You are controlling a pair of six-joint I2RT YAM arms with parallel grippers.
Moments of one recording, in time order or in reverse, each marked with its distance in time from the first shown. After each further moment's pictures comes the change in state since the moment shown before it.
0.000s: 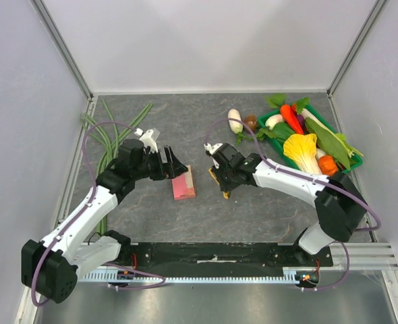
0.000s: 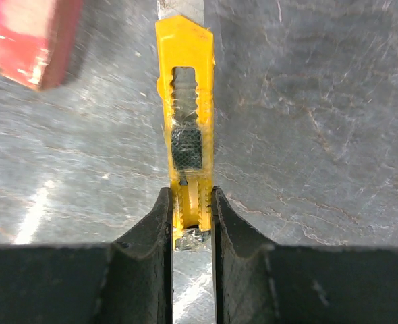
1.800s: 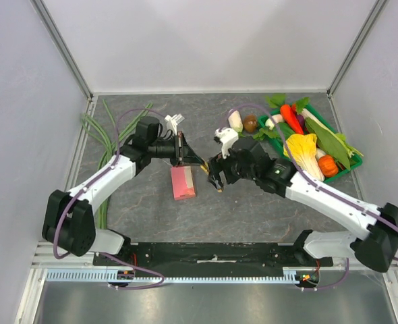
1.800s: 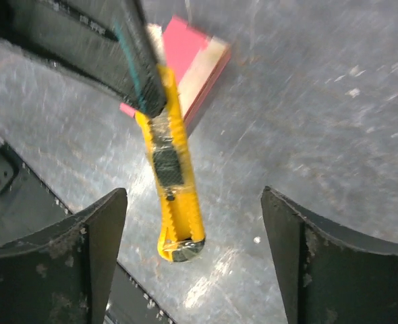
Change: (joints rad) left arm 0.003 0.403 0.186 0.215 0.568 -0.180; right arm 0.025 -0.319 -0.001 0.110 -0.136 -0.024
